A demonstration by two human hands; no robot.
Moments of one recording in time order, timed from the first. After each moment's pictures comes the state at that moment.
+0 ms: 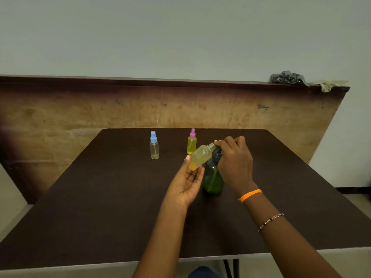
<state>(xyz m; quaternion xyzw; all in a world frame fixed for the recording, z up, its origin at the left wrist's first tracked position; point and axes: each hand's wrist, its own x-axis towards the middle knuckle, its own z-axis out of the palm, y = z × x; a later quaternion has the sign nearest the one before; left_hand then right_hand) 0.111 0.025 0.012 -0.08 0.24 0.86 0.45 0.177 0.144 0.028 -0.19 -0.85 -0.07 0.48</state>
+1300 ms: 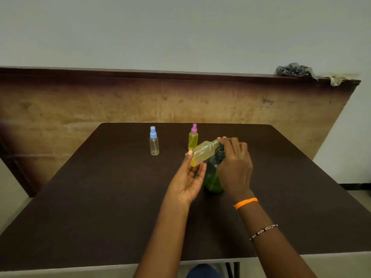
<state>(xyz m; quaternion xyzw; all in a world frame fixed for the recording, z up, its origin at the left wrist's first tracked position) 0.108 0.031 0.015 -0.08 0.25 0.86 0.44 0.167 0.137 0.010 -0.24 -0.84 -0.01 0.49</state>
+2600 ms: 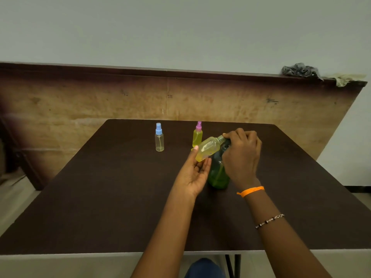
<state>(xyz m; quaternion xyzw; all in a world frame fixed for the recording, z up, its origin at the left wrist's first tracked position) 0.114 0.030 0.022 -0.08 0.25 0.86 0.44 0.168 0.134 0.029 -0.27 -0.84 -0.03 0.47</state>
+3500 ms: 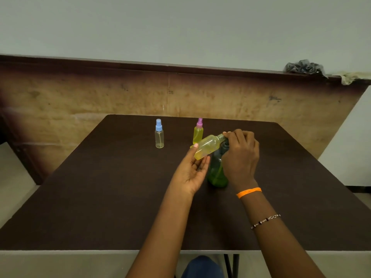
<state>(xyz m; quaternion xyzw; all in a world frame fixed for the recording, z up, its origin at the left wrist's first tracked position) 0.108 0.028 0.019 -0.08 0.25 0.86 0.44 0.166 0.131 0.020 -0.27 -0.83 -0.06 0.48</state>
